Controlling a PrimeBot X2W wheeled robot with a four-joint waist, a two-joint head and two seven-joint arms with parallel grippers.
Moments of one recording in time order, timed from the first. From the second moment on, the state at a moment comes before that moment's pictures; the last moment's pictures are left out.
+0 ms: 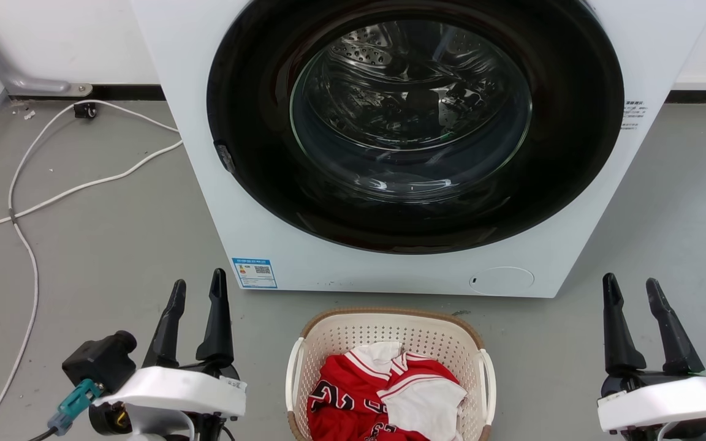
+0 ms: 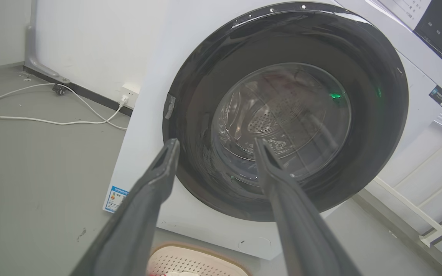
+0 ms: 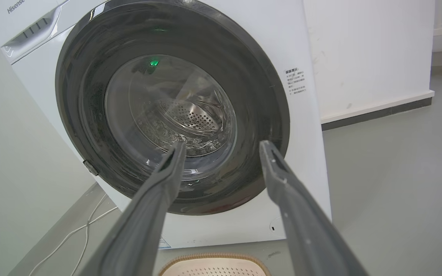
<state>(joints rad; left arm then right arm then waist) -0.03 0.05 -0.05 0.03 -0.55 -0.06 -0.15 0.04 -0.05 -0.06 -0.02 0.39 0.13 -0.15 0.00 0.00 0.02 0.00</state>
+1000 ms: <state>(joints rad) 0.00 0.05 -0.08 0.01 -0.29 -0.04 -0.22 0.08 -0.05 -0.06 -0.07 0.11 0.13 -0.22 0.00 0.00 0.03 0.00</state>
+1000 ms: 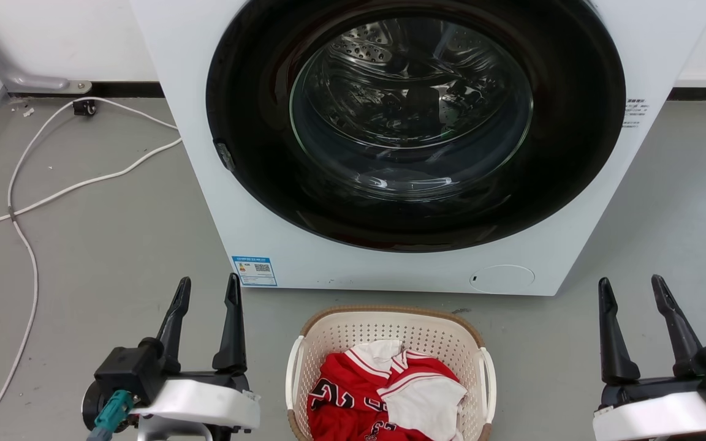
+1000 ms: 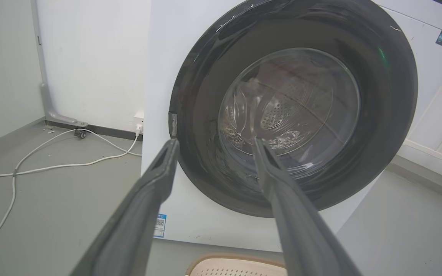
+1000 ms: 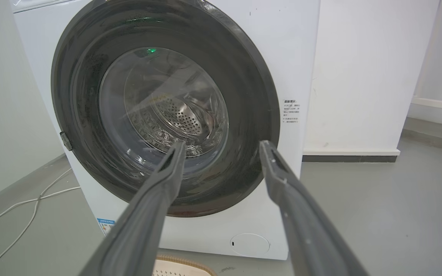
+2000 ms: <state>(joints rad) 0.02 0.05 -0.08 0.00 -0.10 -0.02 -0.26 0.10 -0.05 -0.06 -0.08 -0.03 0.13 -0.26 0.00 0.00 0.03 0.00</state>
